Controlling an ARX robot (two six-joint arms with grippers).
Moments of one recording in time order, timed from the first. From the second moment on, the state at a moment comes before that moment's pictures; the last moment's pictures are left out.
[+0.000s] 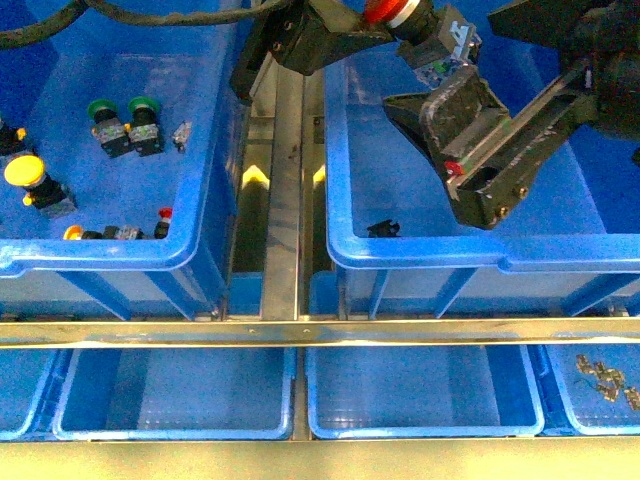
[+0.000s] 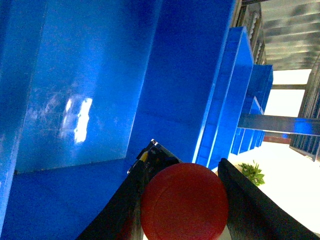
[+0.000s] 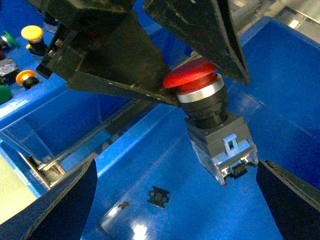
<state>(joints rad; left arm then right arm) -0.45 1.88 1.20 0.26 0.47 -1.10 0.29 1.52 0.59 0.62 -0.16 -0.40</state>
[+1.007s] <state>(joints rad) -0.45 1.88 1.20 0.25 0.47 -1.07 0.27 1.71 0.72 0.68 -0.18 -0.63</state>
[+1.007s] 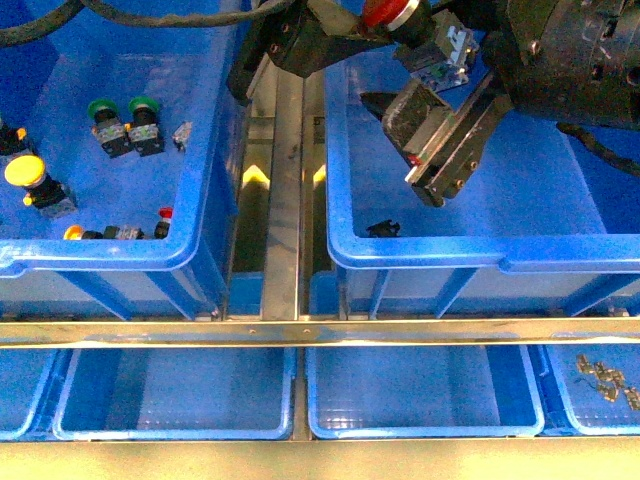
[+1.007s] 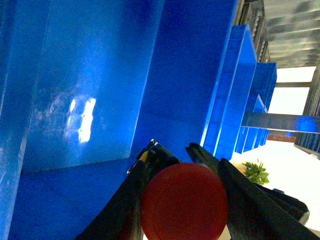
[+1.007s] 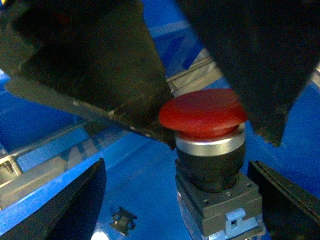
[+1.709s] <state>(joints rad) -0.46 1.88 1.20 0.25 0.43 -0.99 0.24 1.69 0.67 0.68 -0.18 -0.68</state>
